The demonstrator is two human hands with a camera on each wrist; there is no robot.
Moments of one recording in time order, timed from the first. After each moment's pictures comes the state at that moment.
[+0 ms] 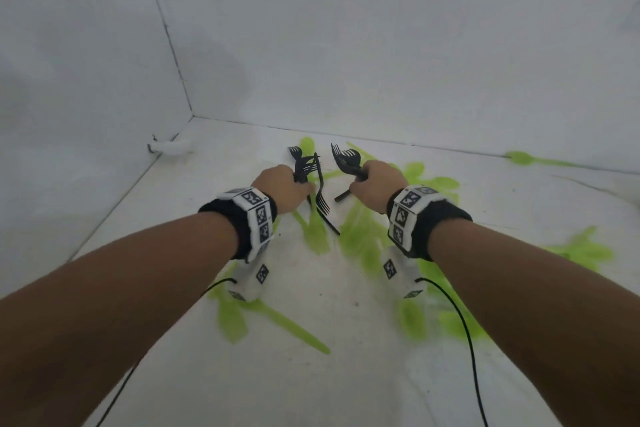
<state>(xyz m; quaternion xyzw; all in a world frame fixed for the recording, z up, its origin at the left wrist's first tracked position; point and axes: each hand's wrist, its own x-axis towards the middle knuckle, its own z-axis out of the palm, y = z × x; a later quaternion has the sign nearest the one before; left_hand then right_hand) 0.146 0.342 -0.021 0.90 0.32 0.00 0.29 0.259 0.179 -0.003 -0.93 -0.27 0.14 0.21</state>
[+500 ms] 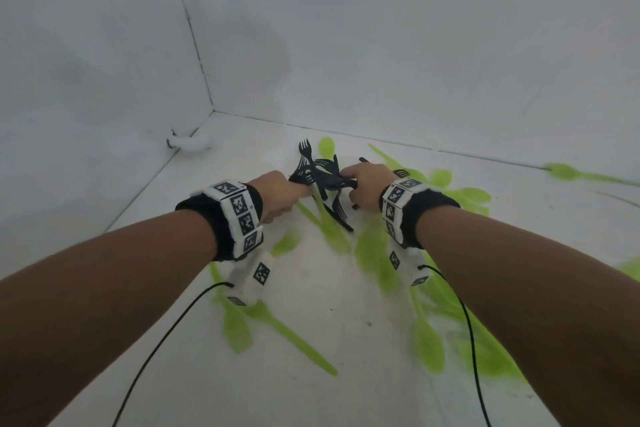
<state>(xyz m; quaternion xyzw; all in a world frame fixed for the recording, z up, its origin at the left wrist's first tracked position) 0.133 0.371 -0.020 0.78 0.40 -0.05 0.47 0.279 0.227 -0.012 -0.87 -0.46 0.15 0.06</state>
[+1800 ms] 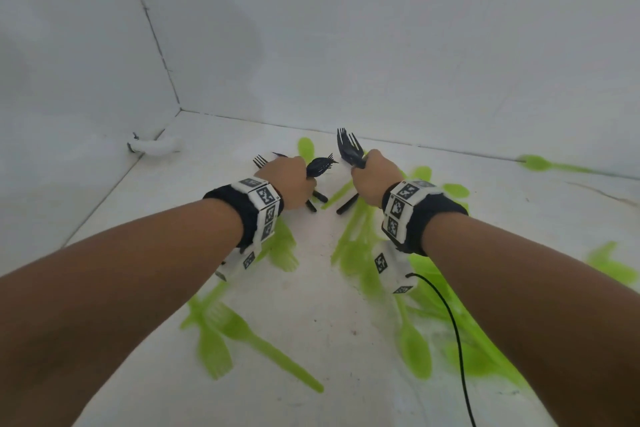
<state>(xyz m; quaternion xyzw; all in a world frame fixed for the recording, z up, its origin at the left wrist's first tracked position) 0.190 0.358 -0.023 0.96 0.24 -0.03 0.14 0.299 0.215 -0.020 -0.93 -0.20 0.17 0.27</state>
